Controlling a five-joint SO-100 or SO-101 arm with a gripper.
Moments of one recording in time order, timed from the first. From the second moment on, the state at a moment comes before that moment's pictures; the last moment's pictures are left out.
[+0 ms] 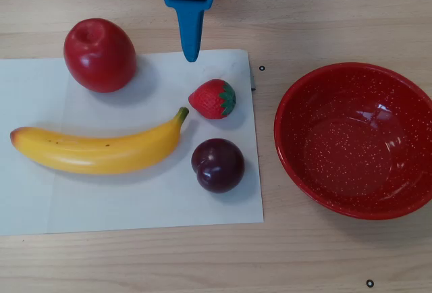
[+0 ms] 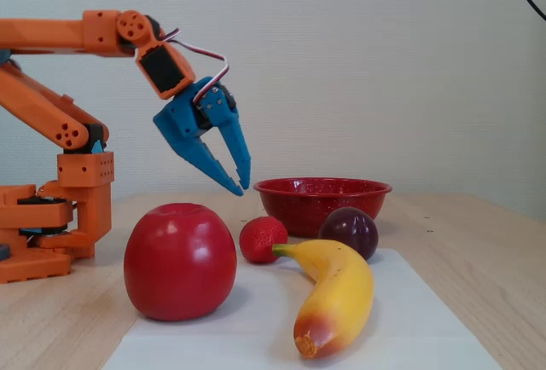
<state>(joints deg) -0.3 143.6 138.7 54.8 -8.4</state>
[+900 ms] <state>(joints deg) -8.7 103.3 83.2 82.4 0.8</state>
